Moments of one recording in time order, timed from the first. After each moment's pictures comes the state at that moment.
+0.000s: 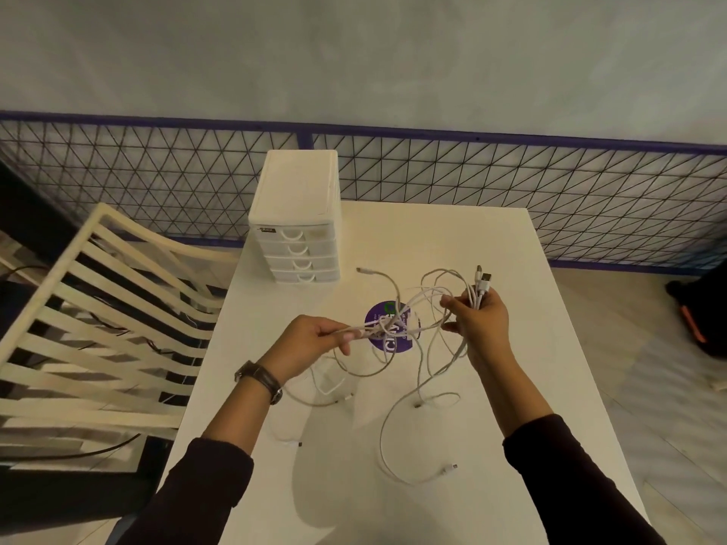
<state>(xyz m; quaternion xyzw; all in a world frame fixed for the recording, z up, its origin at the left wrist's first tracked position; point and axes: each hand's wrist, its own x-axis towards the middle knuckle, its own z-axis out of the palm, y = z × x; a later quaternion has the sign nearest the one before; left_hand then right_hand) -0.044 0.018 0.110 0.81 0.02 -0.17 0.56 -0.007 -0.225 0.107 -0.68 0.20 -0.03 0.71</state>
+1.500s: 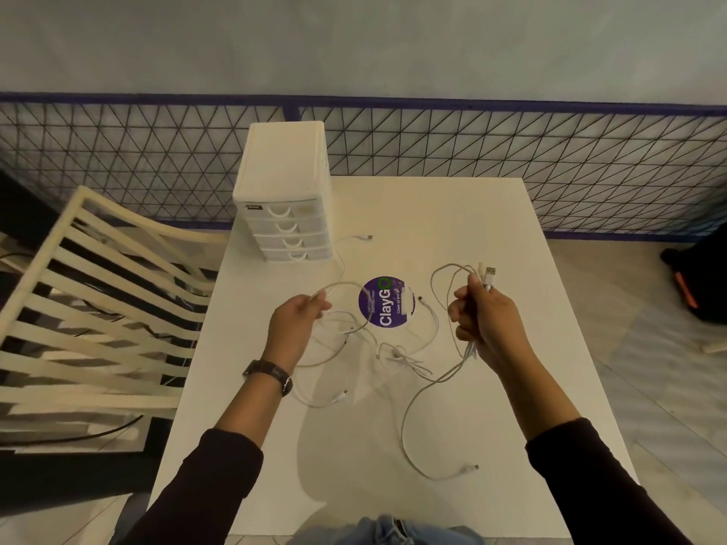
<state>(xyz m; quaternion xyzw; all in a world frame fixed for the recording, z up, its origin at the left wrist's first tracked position) -0.047 0.011 0.069 0.77 0.22 -0.04 0.60 -0.043 -0.248 0.109 -0.62 0.21 0.08 0.75</state>
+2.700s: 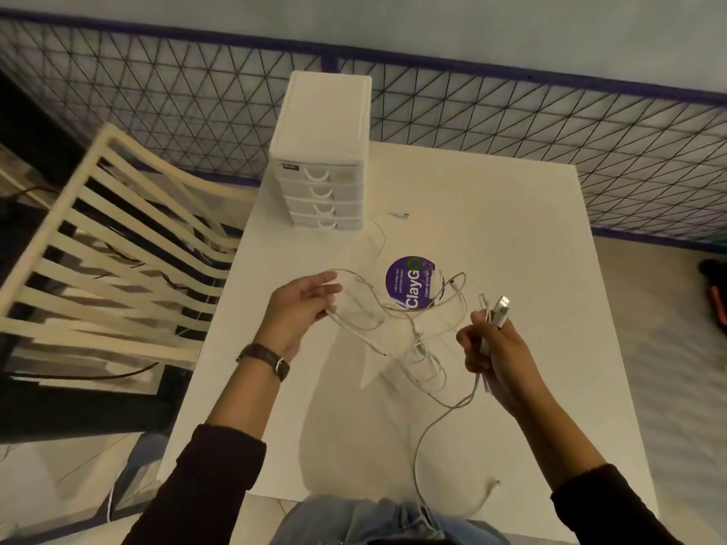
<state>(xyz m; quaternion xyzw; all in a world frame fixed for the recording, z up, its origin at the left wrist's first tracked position) -0.066 0.042 0.084 0.62 0.27 -0.08 0.73 -0.077 -0.225 0.080 -0.64 0.17 0.19 0.73</state>
